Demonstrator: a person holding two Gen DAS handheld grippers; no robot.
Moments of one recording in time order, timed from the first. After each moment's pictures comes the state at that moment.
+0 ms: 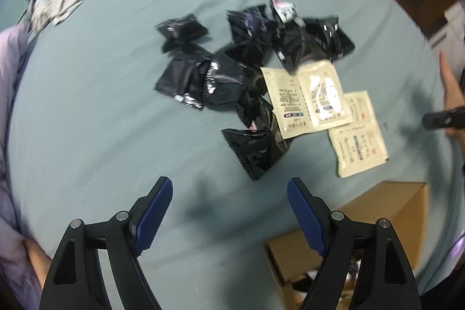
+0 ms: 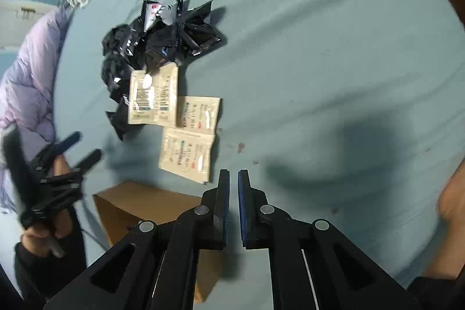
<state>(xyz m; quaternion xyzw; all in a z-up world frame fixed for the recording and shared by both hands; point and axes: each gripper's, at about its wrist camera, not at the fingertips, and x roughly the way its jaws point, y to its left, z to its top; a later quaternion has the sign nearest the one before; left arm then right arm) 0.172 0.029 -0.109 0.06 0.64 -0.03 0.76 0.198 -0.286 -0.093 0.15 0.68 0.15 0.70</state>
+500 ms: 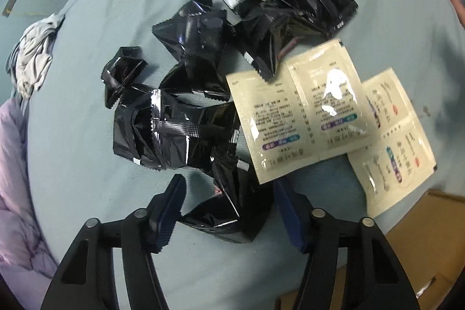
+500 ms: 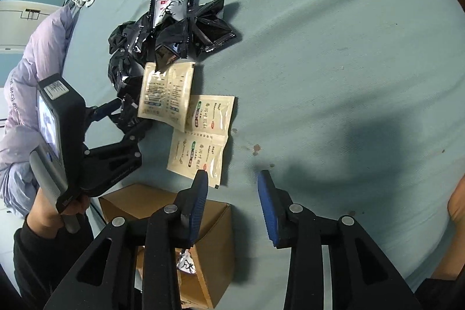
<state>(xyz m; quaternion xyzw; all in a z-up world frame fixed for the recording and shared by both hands) 0.212 -0.029 -0.153 0.19 0.64 -0.04 0.74 0.202 -0.272 -0.106 0.15 0.68 0.15 0.70</state>
